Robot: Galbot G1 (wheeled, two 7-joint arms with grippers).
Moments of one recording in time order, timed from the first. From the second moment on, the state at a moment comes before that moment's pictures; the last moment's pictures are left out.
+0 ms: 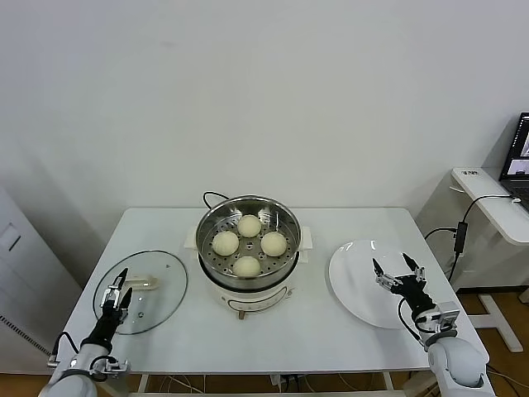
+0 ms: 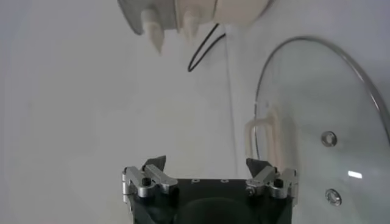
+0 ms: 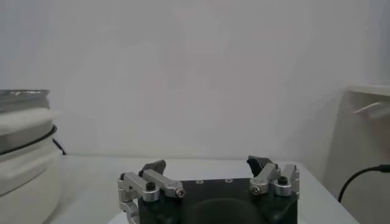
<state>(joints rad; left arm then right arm) 1.33 -1.23 -0.69 -1.52 1.39 -0.17 -0.26 -1.20 1.20 0.71 1.49 0.33 0.08 -0.31</state>
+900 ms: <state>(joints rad) 1.18 -1.24 -0.65 -1.36 1.40 -0.17 -0.26 -1.21 1.21 0.72 1.48 0.29 0.10 -0.33</state>
